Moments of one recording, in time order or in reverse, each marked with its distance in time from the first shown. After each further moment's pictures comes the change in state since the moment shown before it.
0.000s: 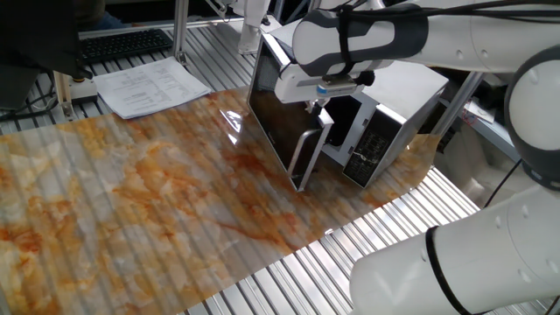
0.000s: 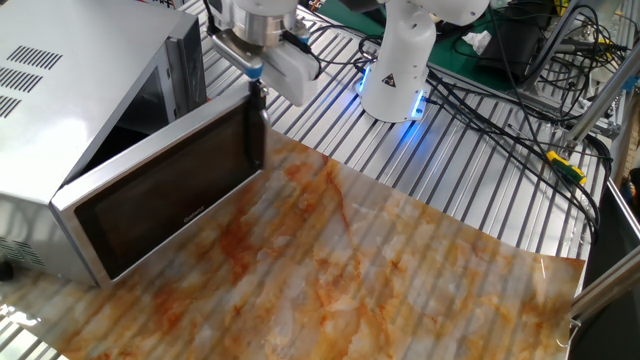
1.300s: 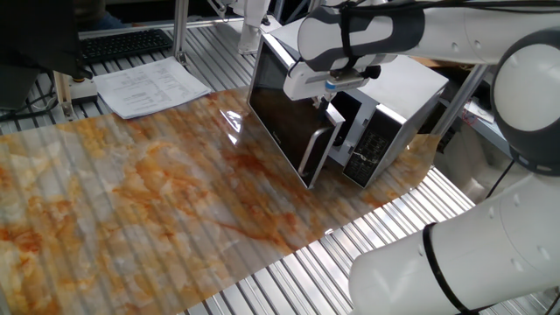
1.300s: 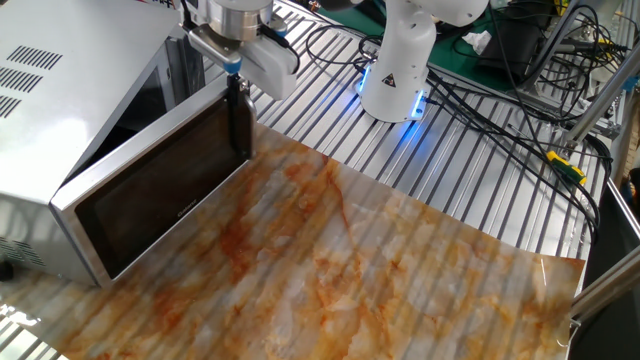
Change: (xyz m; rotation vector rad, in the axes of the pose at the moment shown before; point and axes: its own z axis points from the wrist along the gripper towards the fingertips) arm -0.013 -0.022 0.002 0.022 -0.003 -0.031
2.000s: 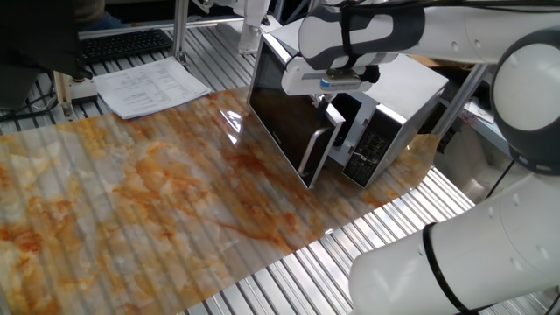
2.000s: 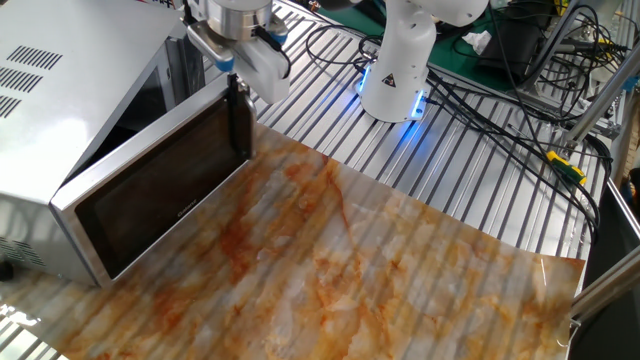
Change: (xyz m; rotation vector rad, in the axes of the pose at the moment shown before) arm 0.000 0.000 0.000 -0.008 0.007 0.170
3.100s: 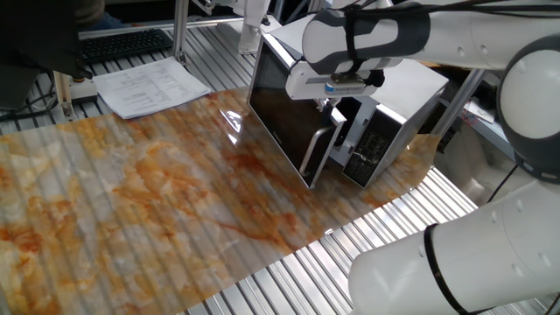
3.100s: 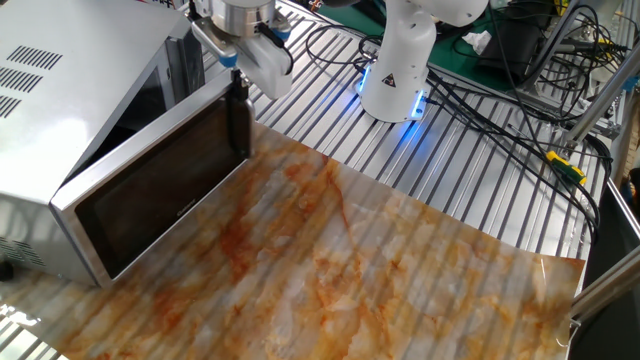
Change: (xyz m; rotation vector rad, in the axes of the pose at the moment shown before) arm 0.015 -0.008 0.003 0.013 0.007 -0.002
